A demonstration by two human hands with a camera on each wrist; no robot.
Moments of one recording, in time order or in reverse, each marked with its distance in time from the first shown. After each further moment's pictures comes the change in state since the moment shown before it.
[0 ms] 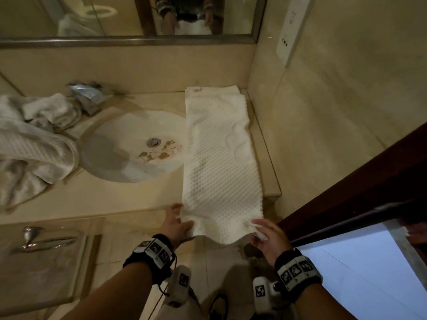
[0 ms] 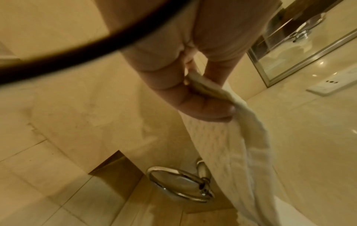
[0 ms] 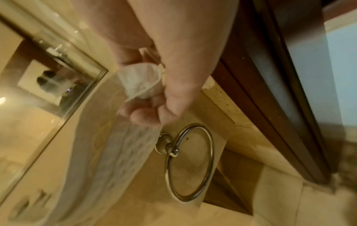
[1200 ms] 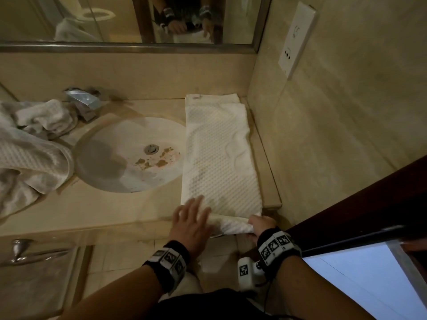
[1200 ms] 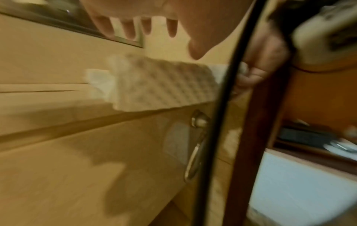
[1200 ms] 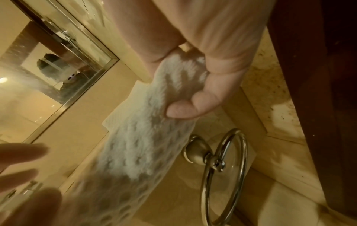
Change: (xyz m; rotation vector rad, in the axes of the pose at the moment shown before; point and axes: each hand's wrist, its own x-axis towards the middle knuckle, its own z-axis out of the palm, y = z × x) left_hand 0.013 0.007 0.028 1.455 0.157 0.884; right_hand 0.043 -0.036 0.059 -0.335 0.332 0.178
